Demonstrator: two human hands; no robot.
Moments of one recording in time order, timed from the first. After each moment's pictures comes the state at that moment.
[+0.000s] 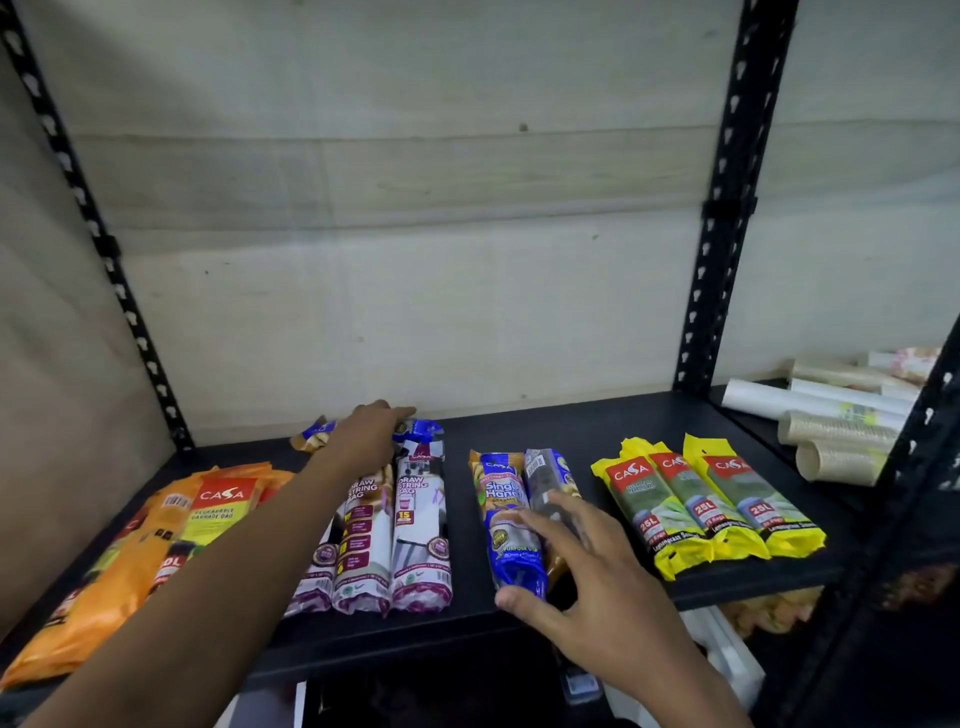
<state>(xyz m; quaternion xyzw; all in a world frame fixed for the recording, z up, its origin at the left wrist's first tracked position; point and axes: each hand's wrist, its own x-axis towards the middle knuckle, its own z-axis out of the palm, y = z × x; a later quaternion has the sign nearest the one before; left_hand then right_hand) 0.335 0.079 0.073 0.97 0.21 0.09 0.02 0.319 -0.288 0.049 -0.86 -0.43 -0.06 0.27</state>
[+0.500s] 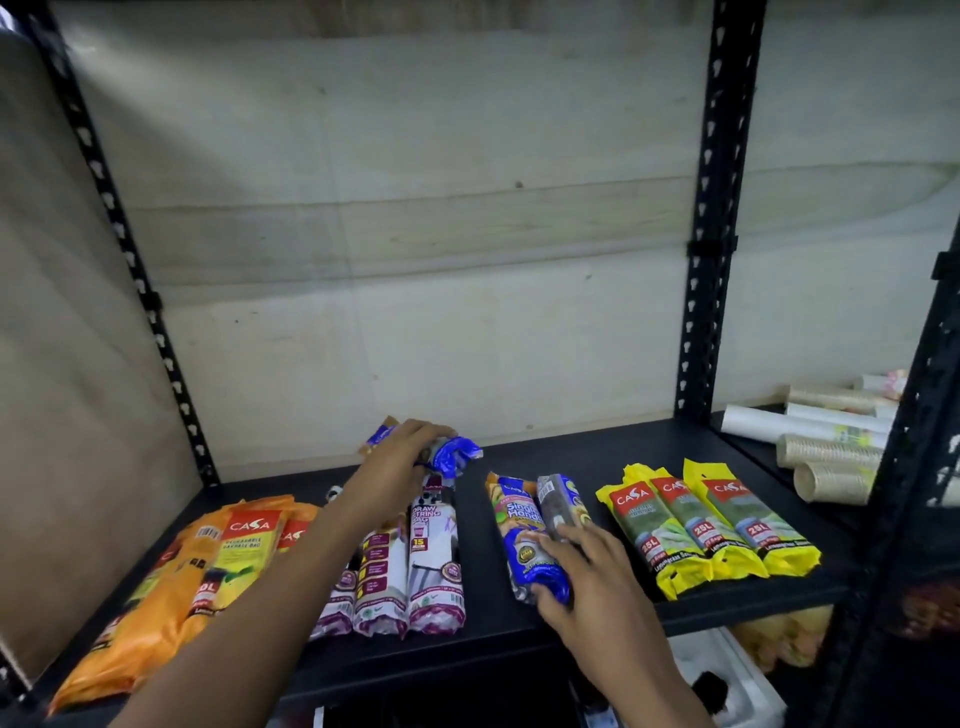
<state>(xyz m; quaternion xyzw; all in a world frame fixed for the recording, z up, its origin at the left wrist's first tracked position) 0.291 0.022 0.101 0.95 0.04 0.25 0.16 0.331 -0.270 0.021 -0.86 -0.38 -0.15 0.29</state>
